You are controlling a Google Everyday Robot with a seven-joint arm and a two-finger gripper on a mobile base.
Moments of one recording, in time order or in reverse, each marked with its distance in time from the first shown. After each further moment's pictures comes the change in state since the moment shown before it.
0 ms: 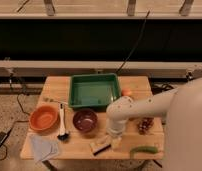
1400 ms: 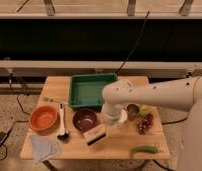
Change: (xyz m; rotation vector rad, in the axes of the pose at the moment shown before) arm -0.038 -0.034 -0.105 0.039 -0.041 0.012
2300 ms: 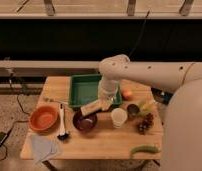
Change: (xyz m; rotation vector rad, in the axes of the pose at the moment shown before) arm 0.027 -0.106 -0.056 0.122 0.049 0.058
